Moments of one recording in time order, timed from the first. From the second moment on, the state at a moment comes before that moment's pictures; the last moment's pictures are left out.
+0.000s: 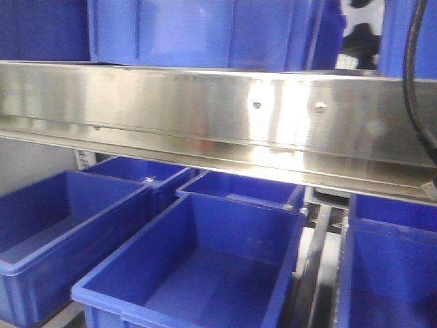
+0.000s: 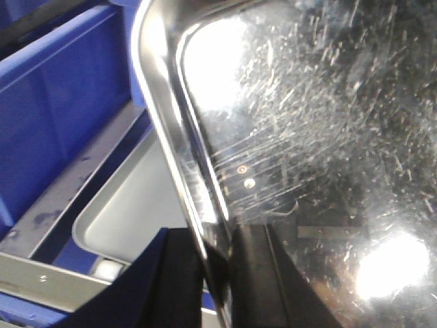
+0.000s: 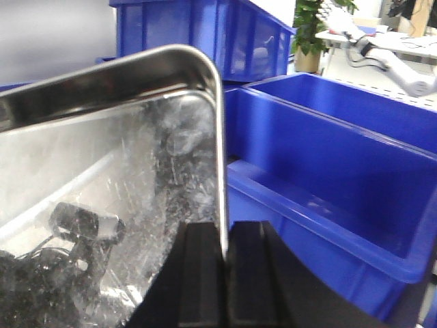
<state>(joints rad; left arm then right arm) -0.43 1.29 -1.51 0.36 0.83 -0.40 0.80 1.55 -1.78 -0.82 0.73 0.80</state>
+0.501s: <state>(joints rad) -0.43 1.29 -1.51 0.36 0.83 -0.40 0.80 1.55 -1.78 -0.82 0.73 0.80</state>
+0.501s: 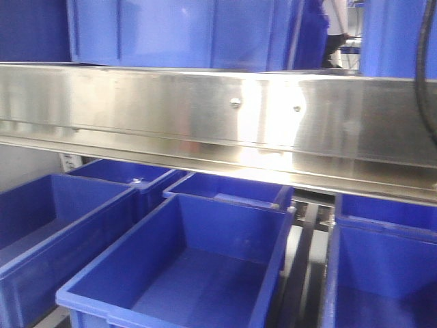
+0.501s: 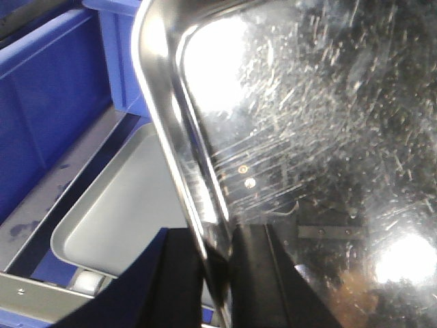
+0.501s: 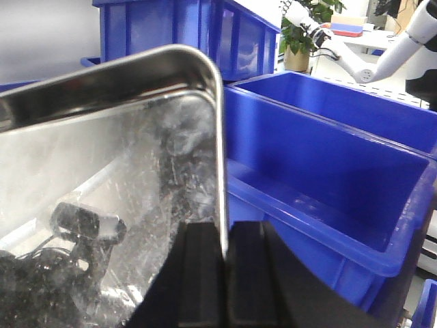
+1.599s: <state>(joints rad) -0.43 1.29 -1.51 0.36 0.83 -0.40 0.80 1.55 -1.78 -0.82 0.73 0.80</state>
